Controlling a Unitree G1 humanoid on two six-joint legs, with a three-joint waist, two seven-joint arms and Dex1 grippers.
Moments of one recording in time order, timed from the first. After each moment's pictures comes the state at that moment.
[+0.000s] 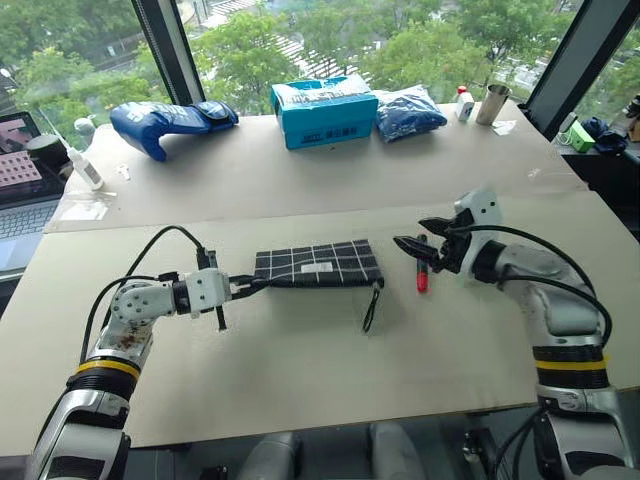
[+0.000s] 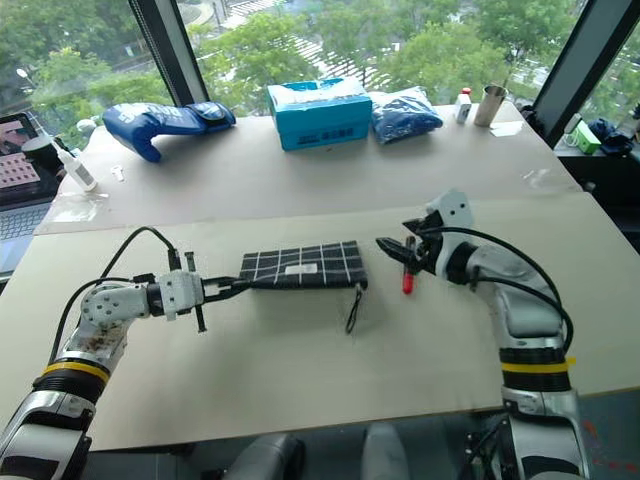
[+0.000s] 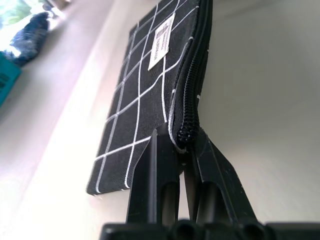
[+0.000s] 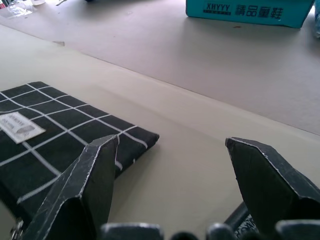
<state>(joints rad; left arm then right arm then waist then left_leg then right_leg) -0.41 0.66 -0.11 0.42 -0.20 -0.51 -1.04 -0.50 -0.57 -0.13 -0.06 0.36 0.64 0.75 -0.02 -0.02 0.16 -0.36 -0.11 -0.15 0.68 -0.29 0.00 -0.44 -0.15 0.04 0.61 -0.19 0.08</state>
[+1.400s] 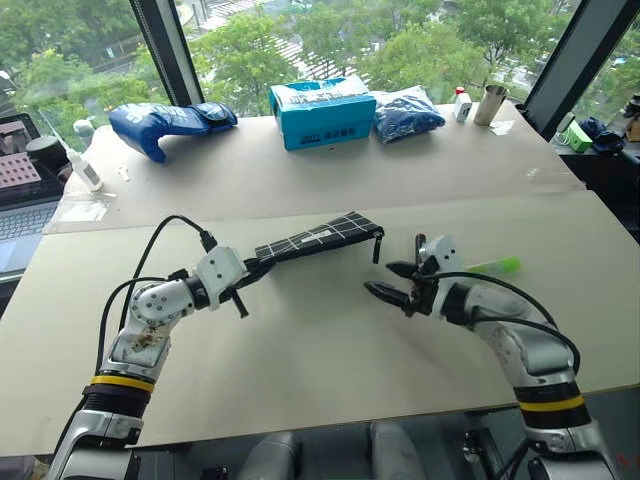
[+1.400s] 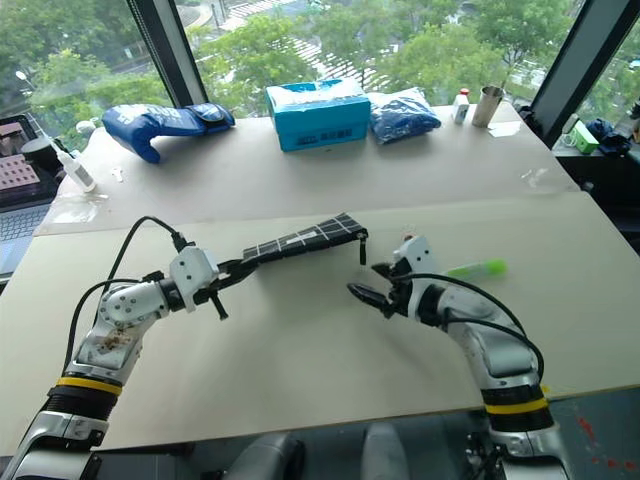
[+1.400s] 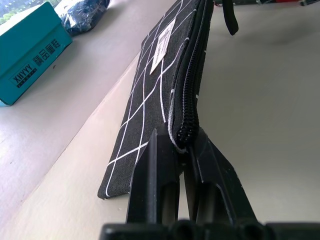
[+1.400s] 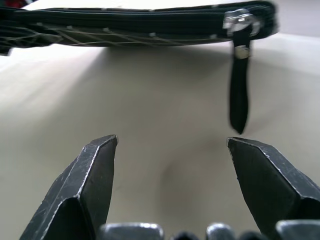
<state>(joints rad) -0.34 0.59 -0.06 0.17 -0.15 -0.17 -0.84 -0.37 -0.48 0.03 -0.07 0.36 0.56 0.69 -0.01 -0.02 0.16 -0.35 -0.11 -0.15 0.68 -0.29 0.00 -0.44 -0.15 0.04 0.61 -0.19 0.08</state>
